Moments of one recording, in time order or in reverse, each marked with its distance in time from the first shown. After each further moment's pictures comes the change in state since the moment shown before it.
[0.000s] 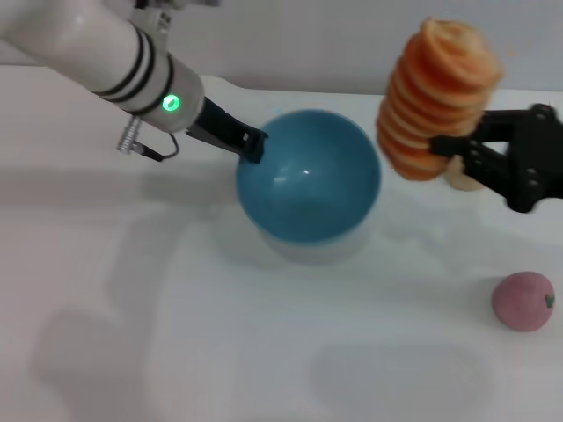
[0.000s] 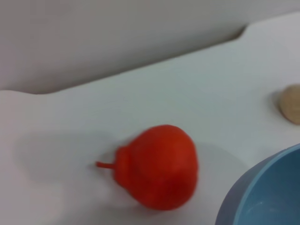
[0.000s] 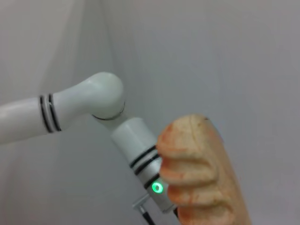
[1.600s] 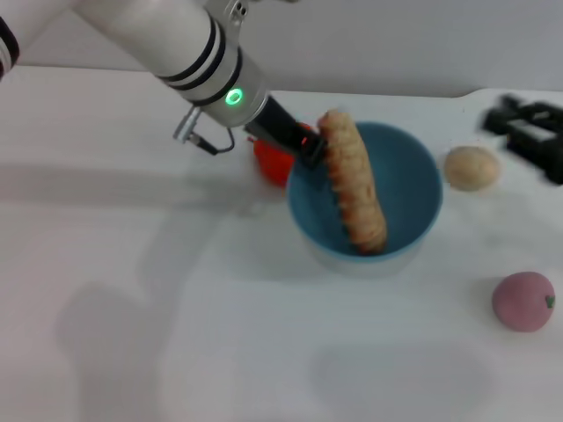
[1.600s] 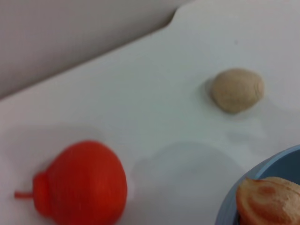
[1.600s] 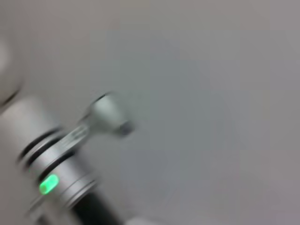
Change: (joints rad) left arm -0.117 -0.005 0.113 -0.040 -0.070 0.016 -0.018; right arm -0.046 -0.006 0.027 0.153 0.091 0.211 -0.059
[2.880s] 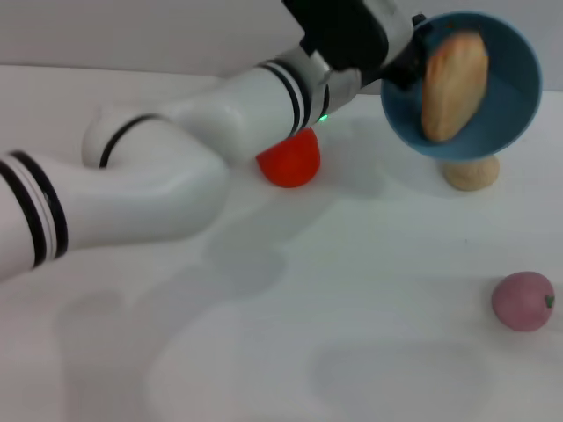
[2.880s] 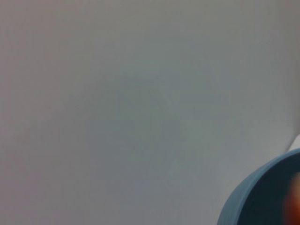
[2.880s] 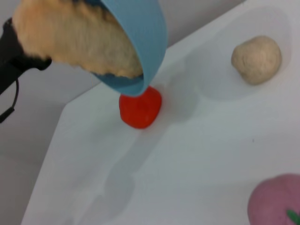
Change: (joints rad) left arm 0.134 -0.006 0.715 -0.107 -0.029 -1.364 0.174; right arm -0.100 -0.094 0.277 -0.043 -0.616 -0.216 0.785
